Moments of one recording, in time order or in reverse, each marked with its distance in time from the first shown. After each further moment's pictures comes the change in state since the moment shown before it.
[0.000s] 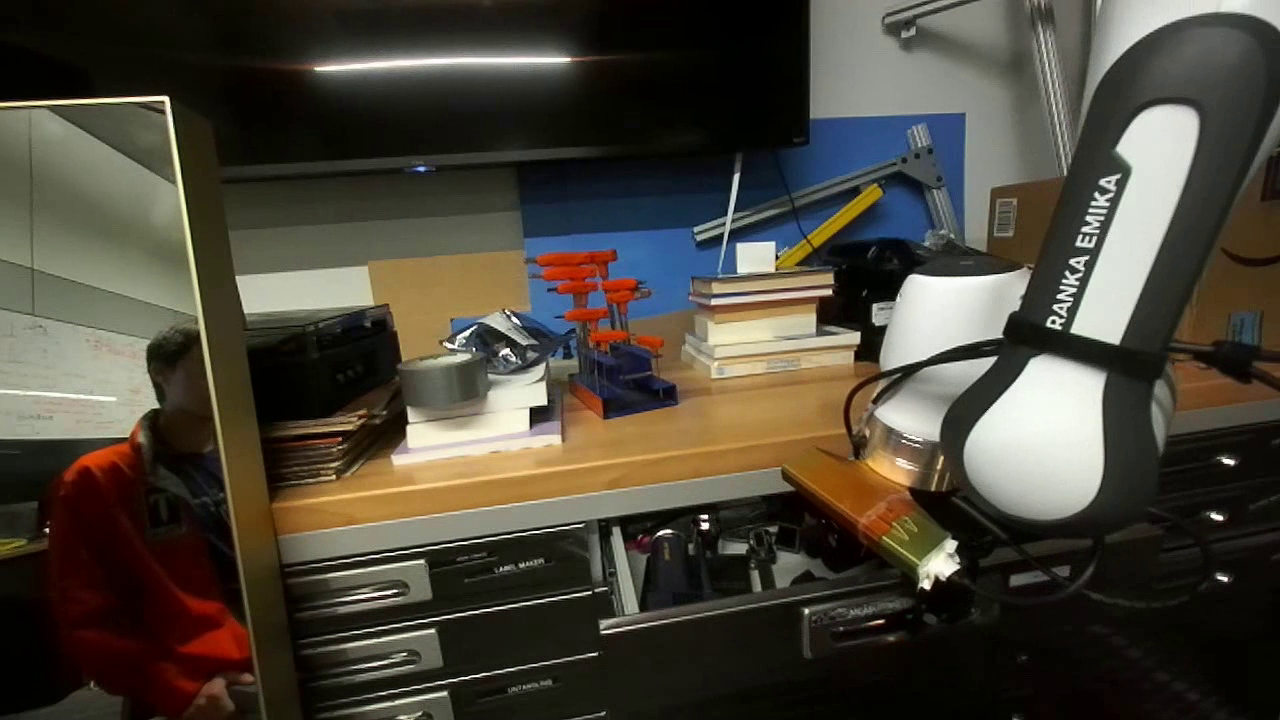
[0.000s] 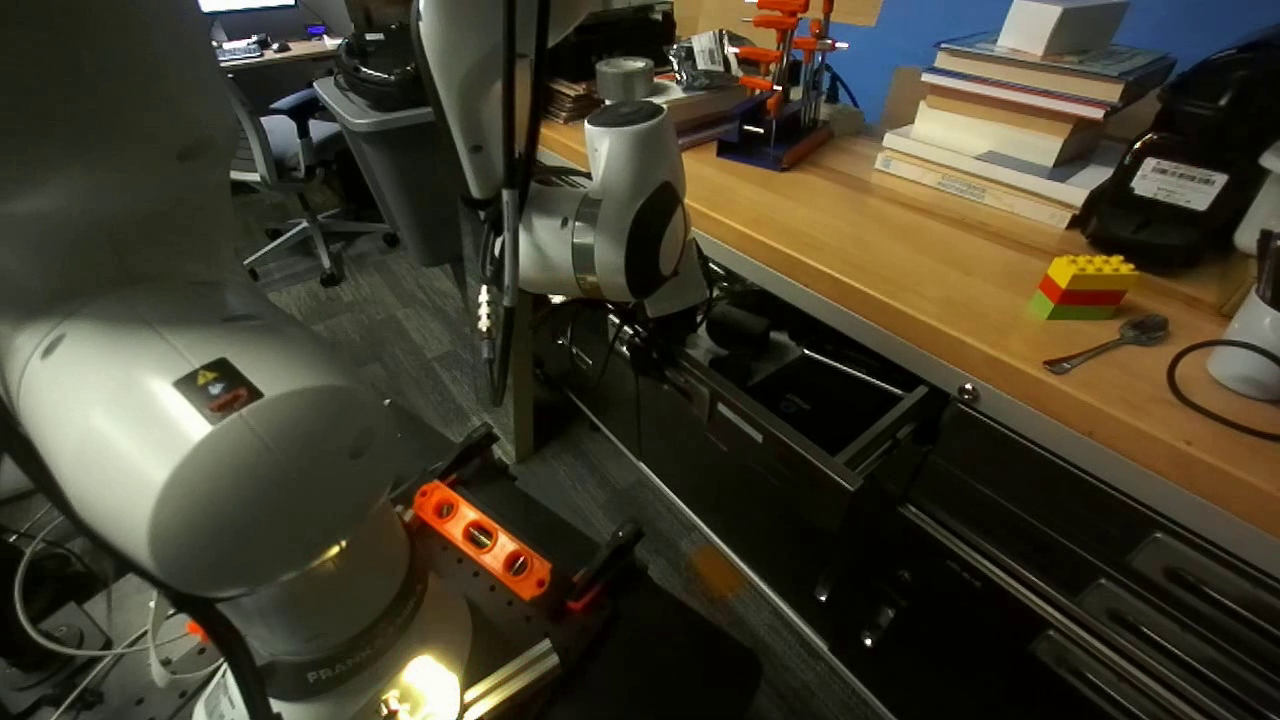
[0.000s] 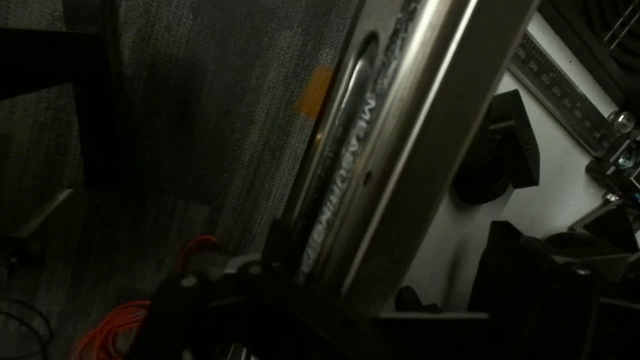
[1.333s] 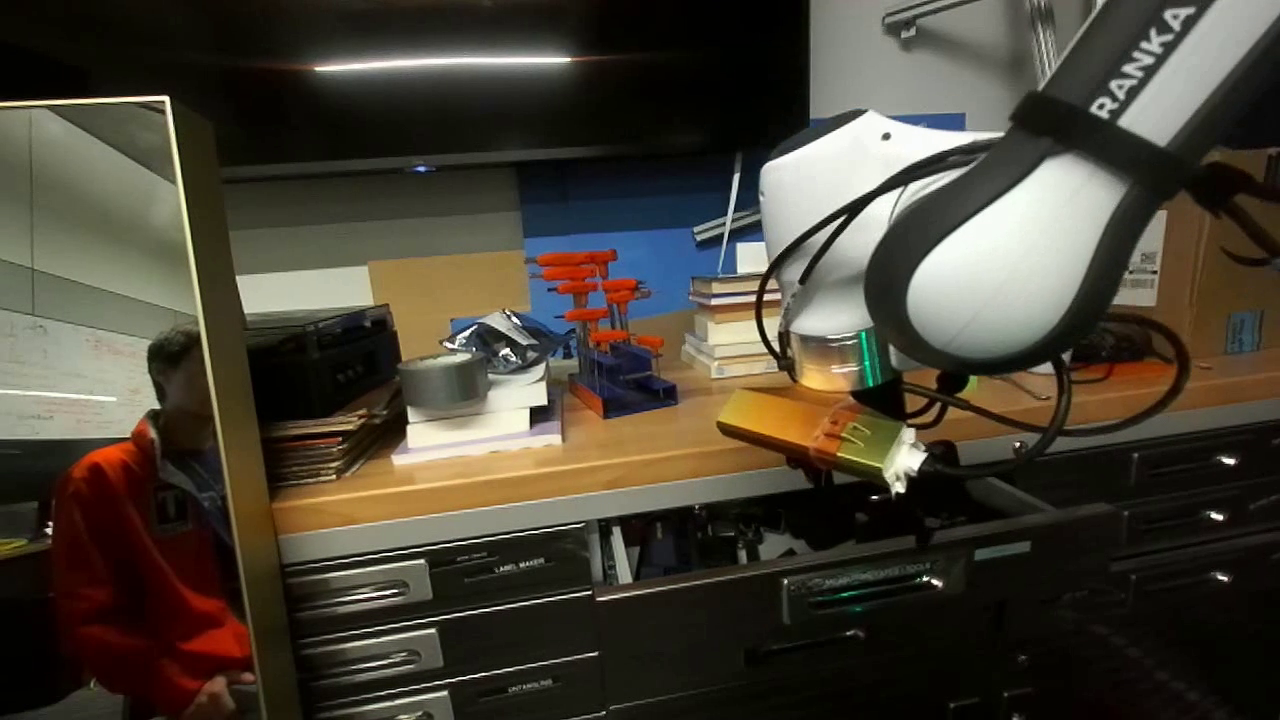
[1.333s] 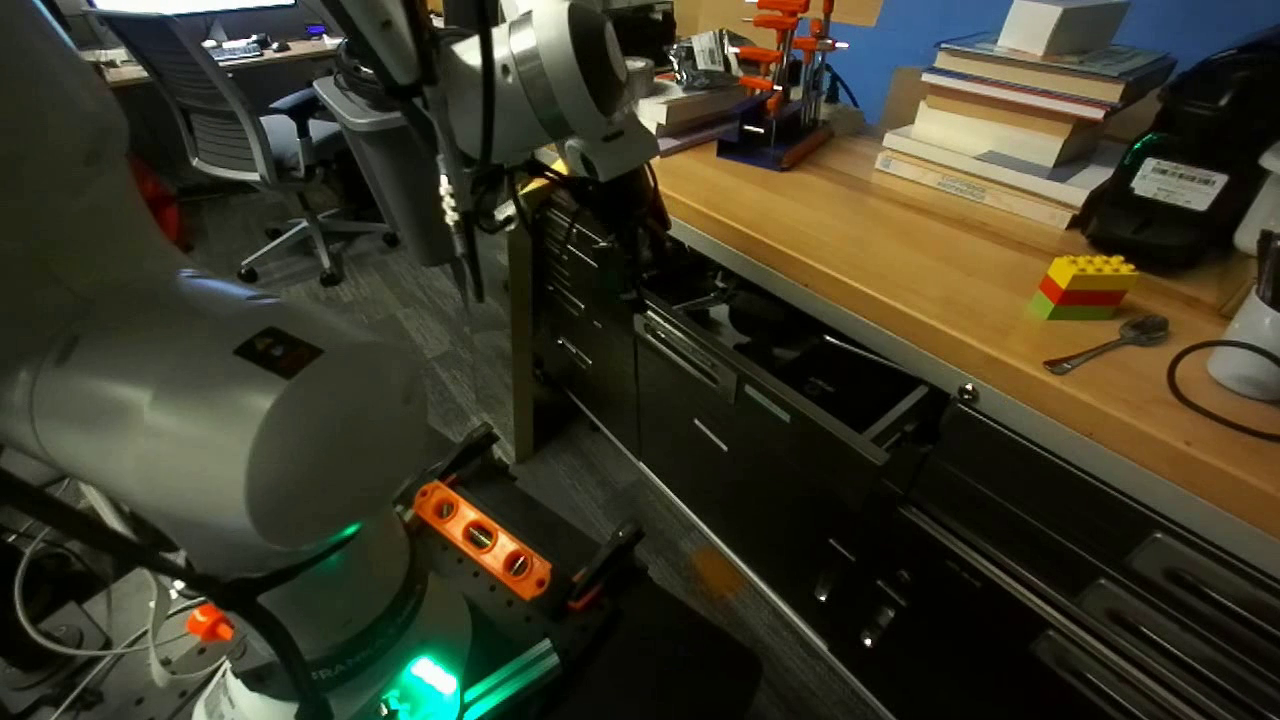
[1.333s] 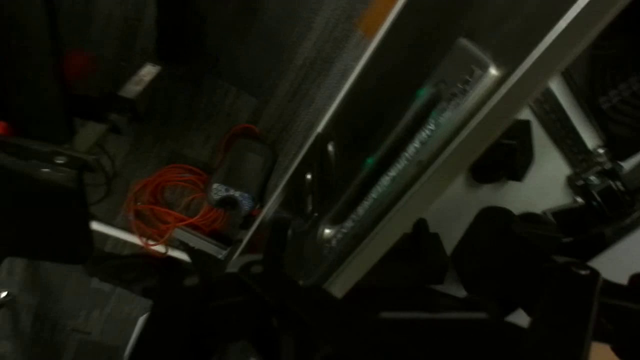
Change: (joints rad) arm 0.245 -0.317 0.010 0.094 -0.146 -0.685 0.113
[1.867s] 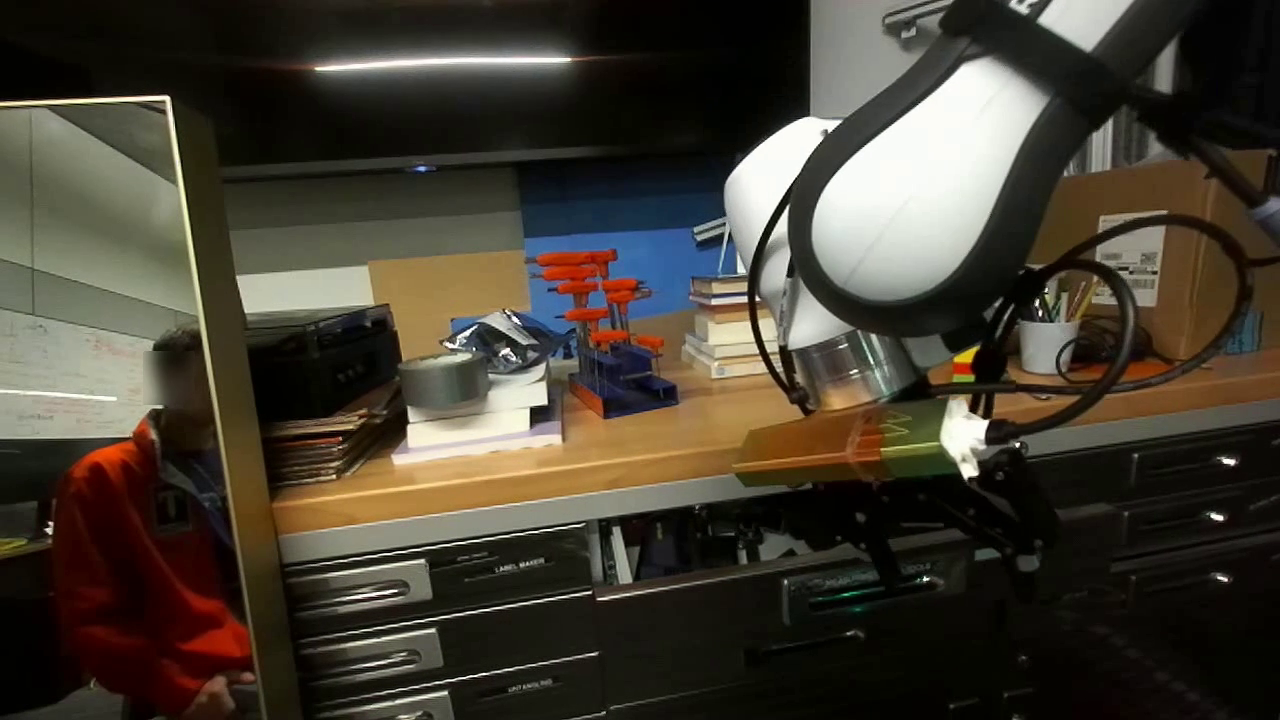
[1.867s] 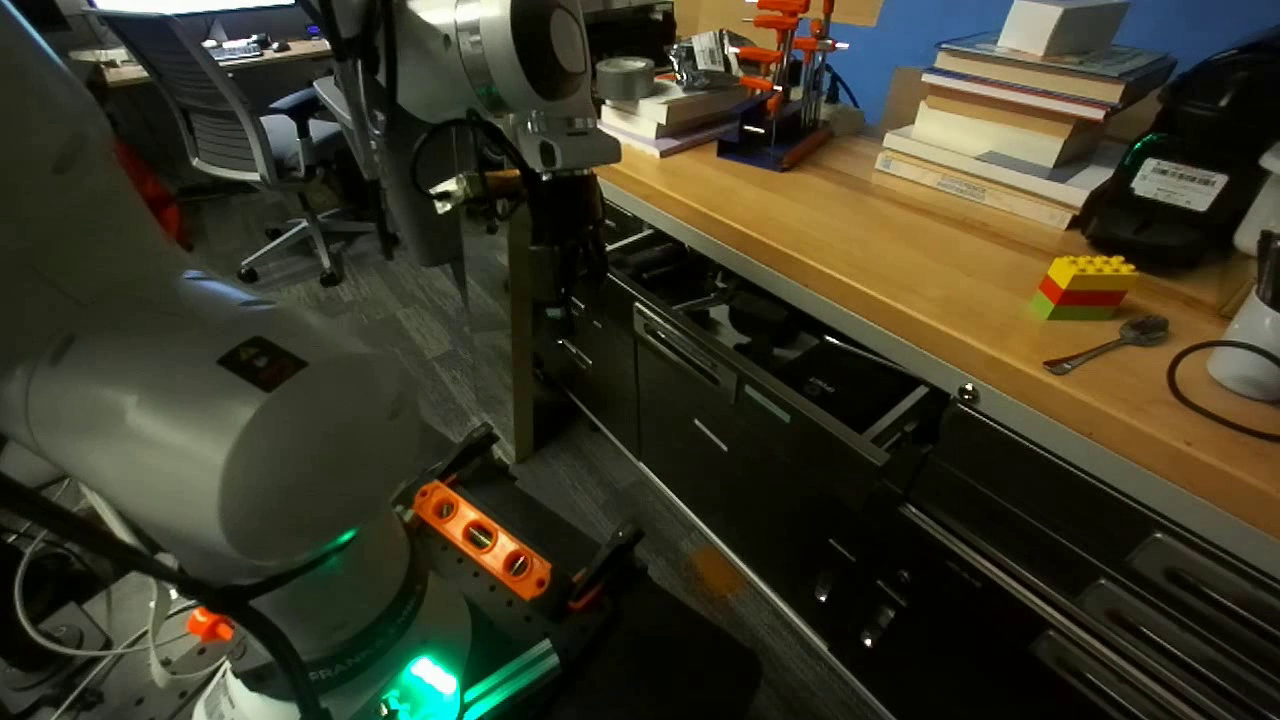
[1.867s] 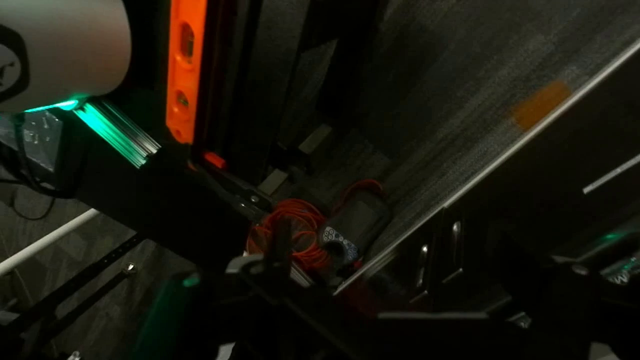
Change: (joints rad) arm -0.073 -0.036 0.184 0.007 0.335 -0.357 -0.297
